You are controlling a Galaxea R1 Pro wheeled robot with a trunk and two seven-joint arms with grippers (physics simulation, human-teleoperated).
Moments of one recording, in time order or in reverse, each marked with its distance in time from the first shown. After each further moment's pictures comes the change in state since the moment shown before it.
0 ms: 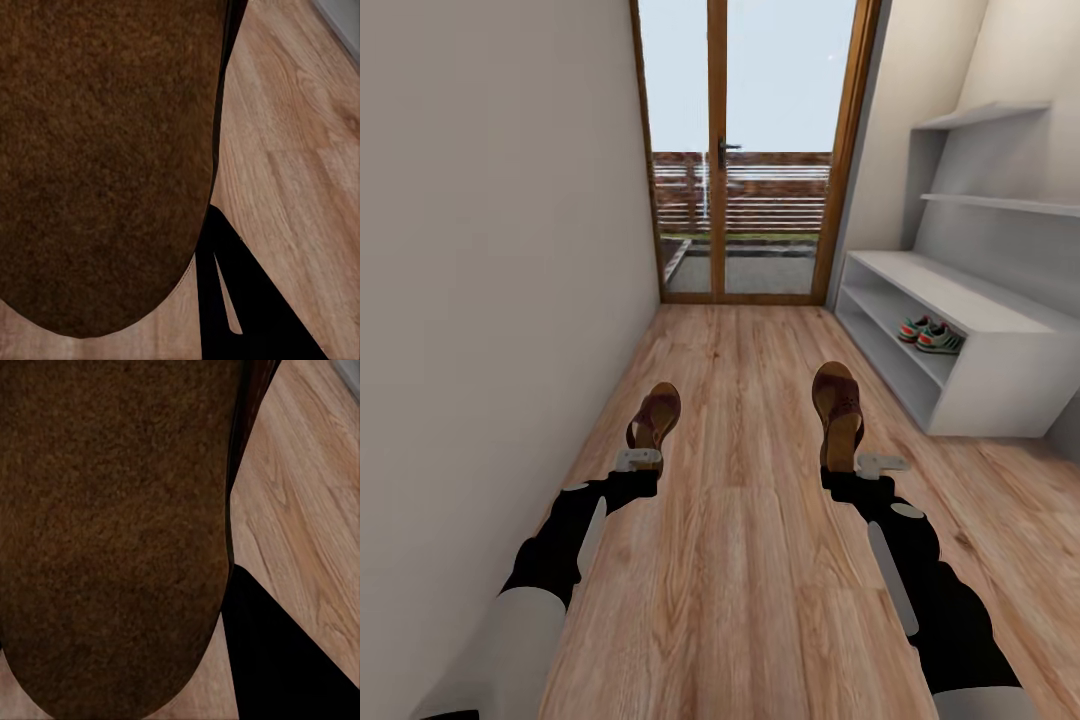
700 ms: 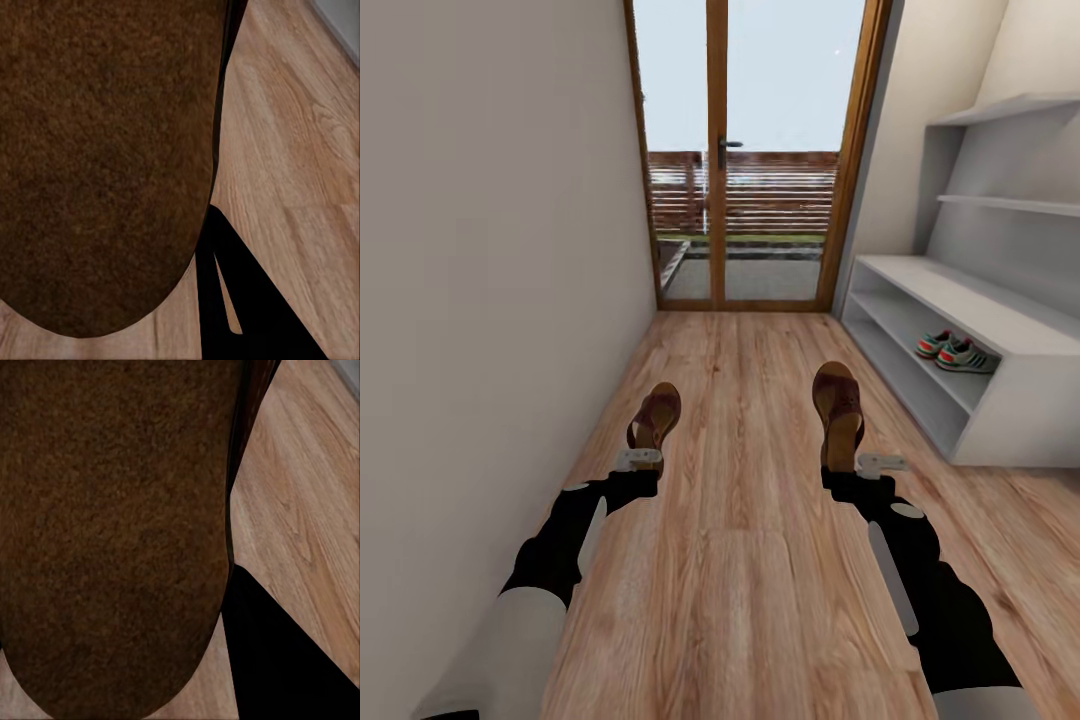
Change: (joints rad) left arm 0.000 -0.001 0.000 0.000 0.000 0.000 0.000; right arm 0.000 -0.001 0.000 -0.001 0.007 0.000 -0.001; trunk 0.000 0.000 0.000
